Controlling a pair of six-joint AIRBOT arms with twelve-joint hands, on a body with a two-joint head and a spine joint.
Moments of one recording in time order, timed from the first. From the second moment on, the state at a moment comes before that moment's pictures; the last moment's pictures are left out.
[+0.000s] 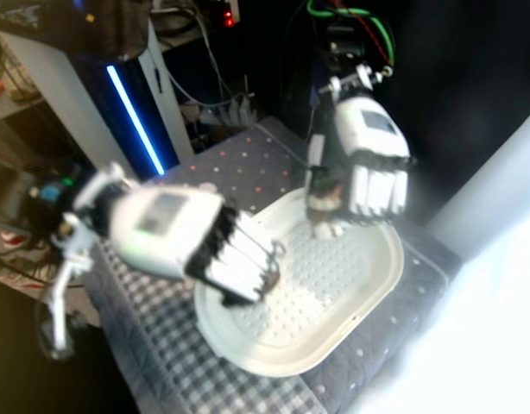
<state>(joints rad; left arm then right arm) 0.60 -0.97 1.08 -0.14 -0.68 1.10 -0.54 -1.00 0.97 0.18 0.72 -1.38</state>
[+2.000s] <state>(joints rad) 1.26 -0.80 0.78 -0.37 -1.26 0.84 -1.16 -0.83 0.64 0.32 1.30 -1.16</state>
